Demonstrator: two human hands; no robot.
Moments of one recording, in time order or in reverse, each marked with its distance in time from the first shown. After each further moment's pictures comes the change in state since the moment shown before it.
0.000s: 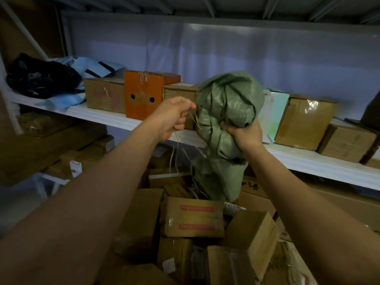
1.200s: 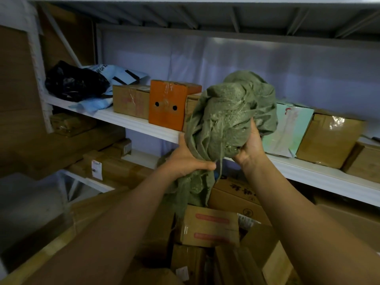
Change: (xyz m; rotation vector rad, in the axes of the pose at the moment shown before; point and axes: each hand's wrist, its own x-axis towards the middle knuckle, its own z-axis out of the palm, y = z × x) left_hand -0.032 -0.069 -0.025 0.411 0.045 -0.152; right_hand -0.013 -0.033 0.055 1.083 -0.455 0.436
